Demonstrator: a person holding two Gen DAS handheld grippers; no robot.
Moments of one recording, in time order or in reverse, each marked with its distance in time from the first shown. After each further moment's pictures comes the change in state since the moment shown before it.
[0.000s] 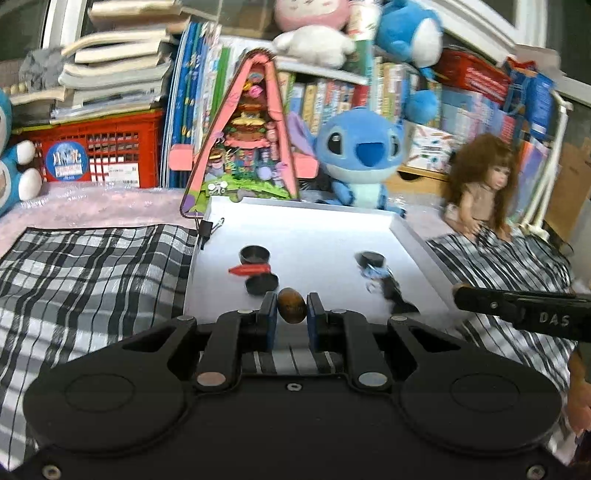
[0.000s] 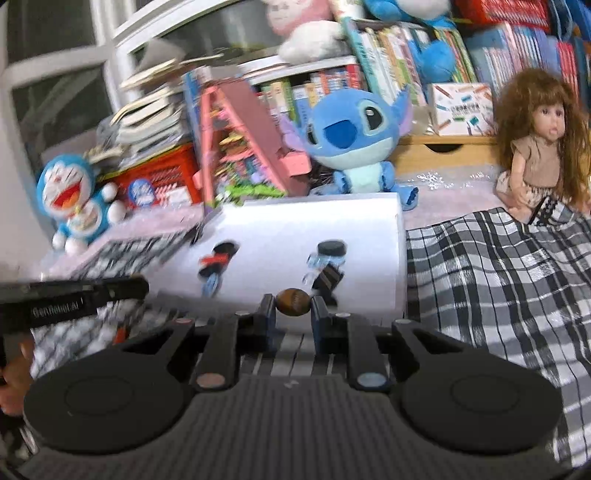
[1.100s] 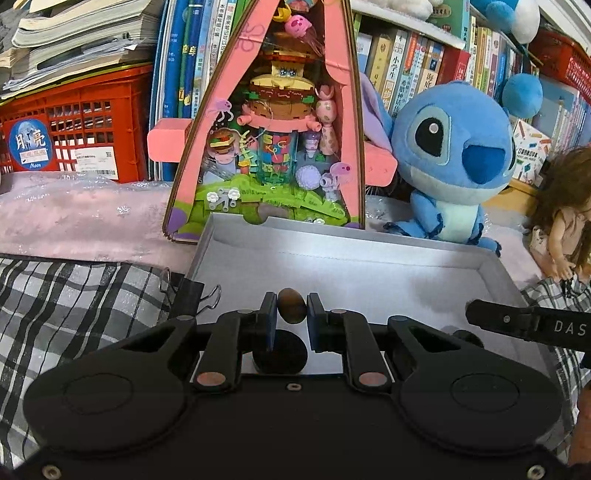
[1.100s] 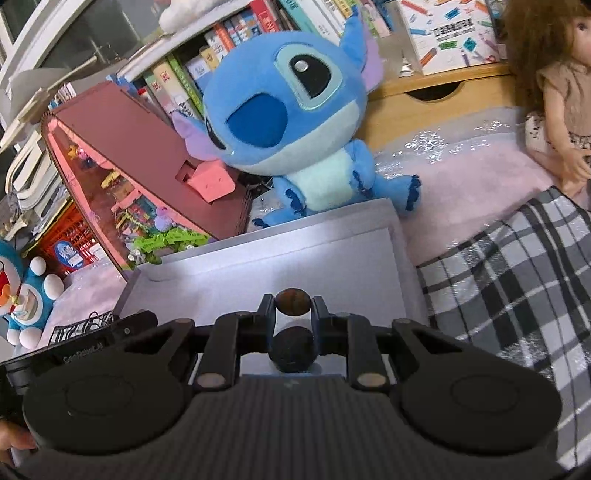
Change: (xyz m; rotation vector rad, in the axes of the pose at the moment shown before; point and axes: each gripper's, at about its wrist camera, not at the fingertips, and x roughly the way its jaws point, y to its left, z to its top) left arm 0.173 0.020 0.067 -0.071 0.122 0.115; right arm 0.156 -0.052 0.074 0.253 0.133 -0.052
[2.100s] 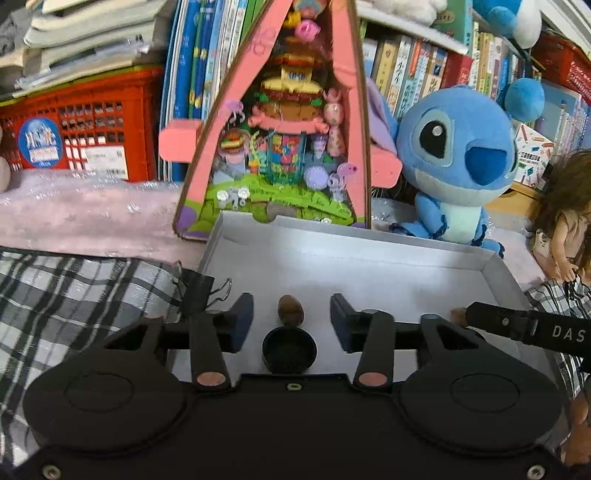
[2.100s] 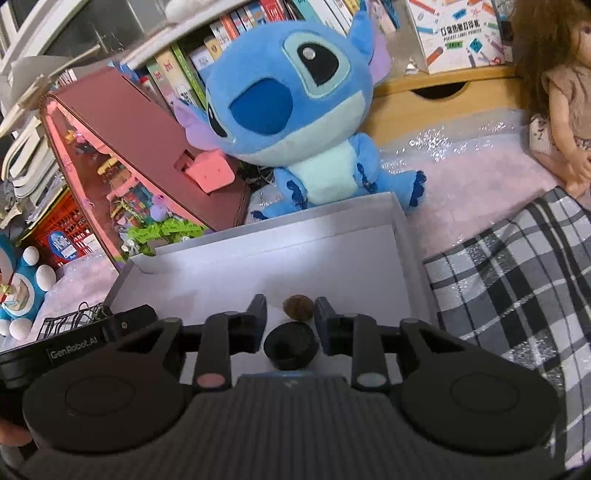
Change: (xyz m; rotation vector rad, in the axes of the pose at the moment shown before) left arm -0.013 0.002 -0.010 -0.011 -0.036 0.021; right arm 0.002 0.003 -0.006 -0.027 -0.014 -0.018
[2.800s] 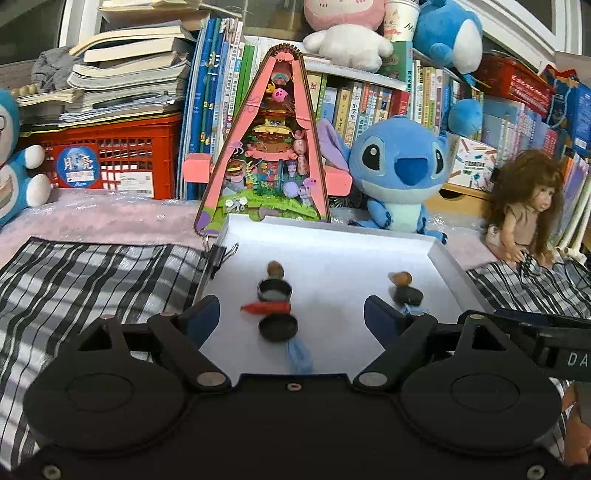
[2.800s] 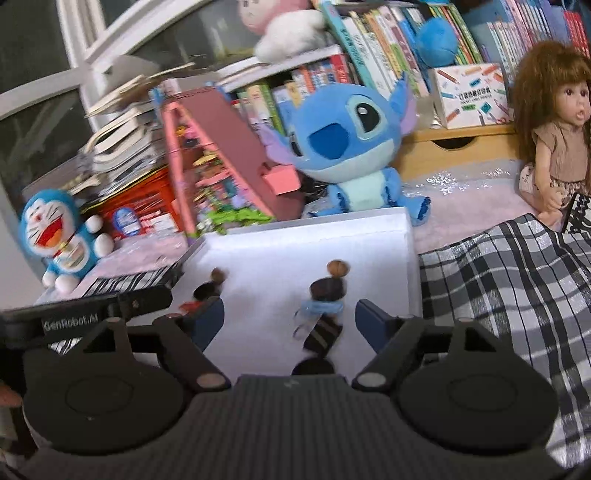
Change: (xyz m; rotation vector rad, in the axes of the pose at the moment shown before) left arm -0.117 -0.007 -0.055 0.044 -0.116 -0.028; right arm -0.101 0.011 -0.055 -0.175 -0.120 0.114
